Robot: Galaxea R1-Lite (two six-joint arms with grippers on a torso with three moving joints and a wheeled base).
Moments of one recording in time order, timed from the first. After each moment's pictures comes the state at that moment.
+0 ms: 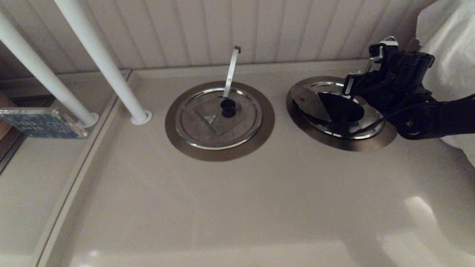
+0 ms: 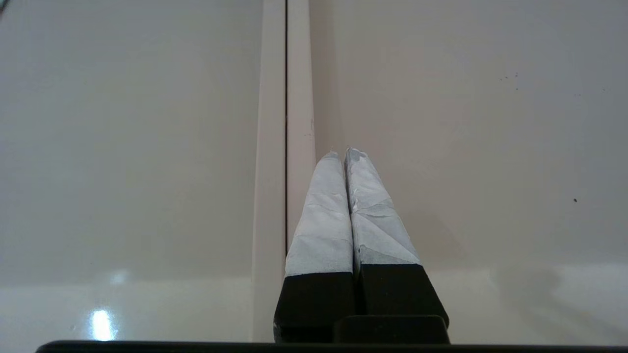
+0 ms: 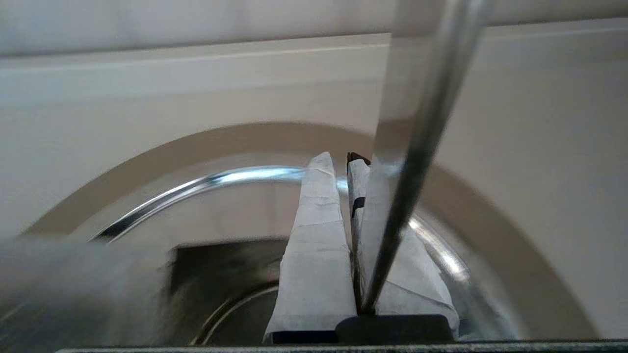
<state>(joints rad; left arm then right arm) 0.00 0.00 0.00 0.00 0.00 0.00 0.08 2.05 -1.50 -0.70 -0.16 -0.05</state>
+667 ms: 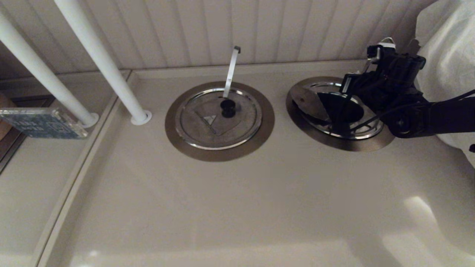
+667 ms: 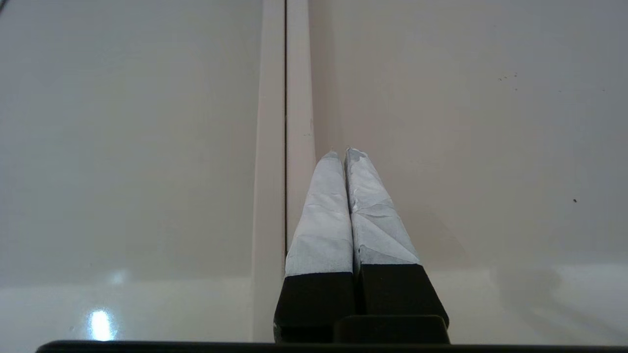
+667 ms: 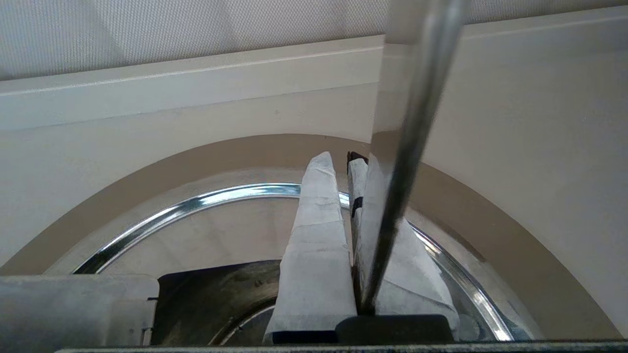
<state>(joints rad) 0.00 0.00 0.00 0.00 0.00 0.00 0.08 2.11 -1.57 -0.69 -0.18 0.00</state>
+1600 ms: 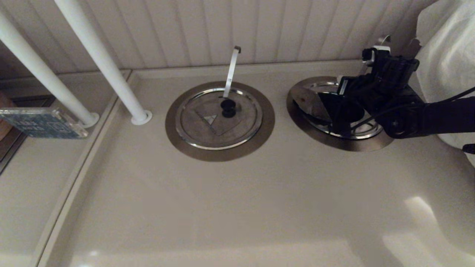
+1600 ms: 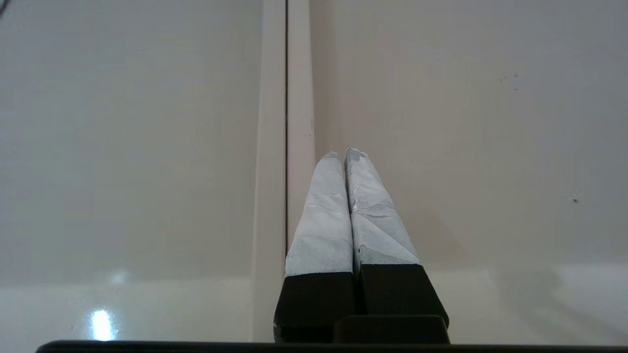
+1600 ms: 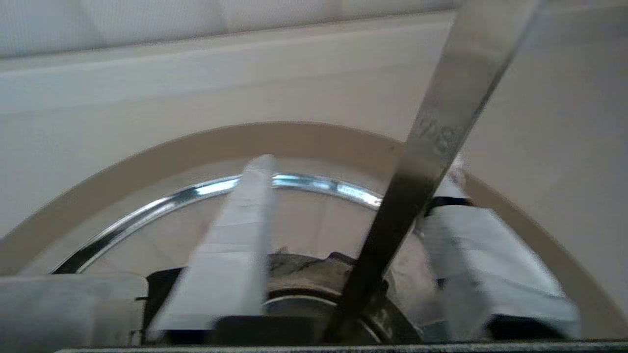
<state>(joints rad) 0.00 0.00 0.00 0.00 0.00 0.00 0.09 2.13 -1.59 -0.69 -0.23 0.00</state>
